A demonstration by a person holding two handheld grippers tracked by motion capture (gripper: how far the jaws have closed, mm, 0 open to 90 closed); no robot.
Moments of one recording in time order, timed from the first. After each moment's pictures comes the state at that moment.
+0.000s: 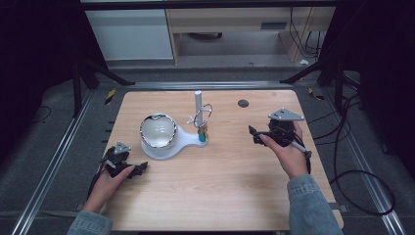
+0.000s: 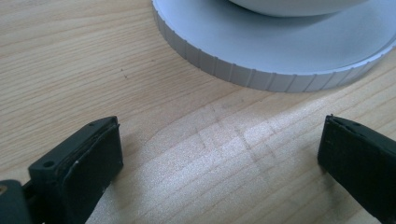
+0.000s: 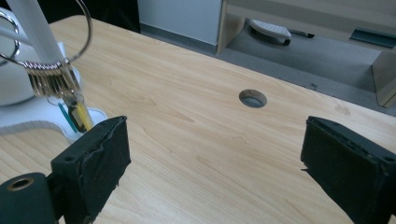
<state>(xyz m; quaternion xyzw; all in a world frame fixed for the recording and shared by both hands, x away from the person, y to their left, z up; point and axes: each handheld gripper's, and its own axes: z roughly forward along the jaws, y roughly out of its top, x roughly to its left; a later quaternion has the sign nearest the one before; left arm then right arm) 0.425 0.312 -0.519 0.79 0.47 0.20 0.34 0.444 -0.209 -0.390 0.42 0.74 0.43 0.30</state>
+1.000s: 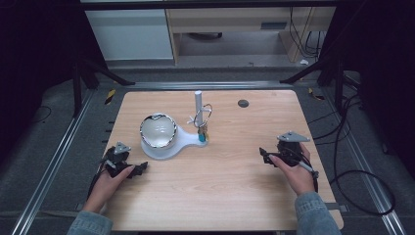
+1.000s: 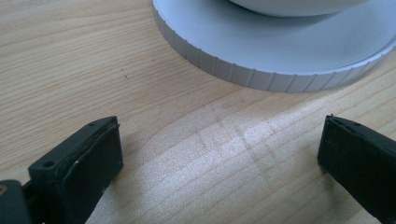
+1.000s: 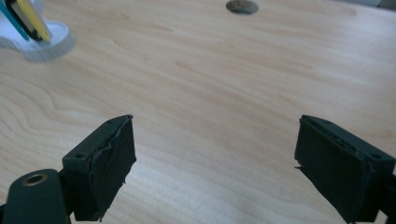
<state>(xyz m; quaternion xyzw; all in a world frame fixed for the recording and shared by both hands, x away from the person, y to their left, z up) 0.425 0.311 -0.519 0.79 0.47 0.20 0.34 0.422 -0.247 -0.464 0.47 0.75 0.37 0.26</state>
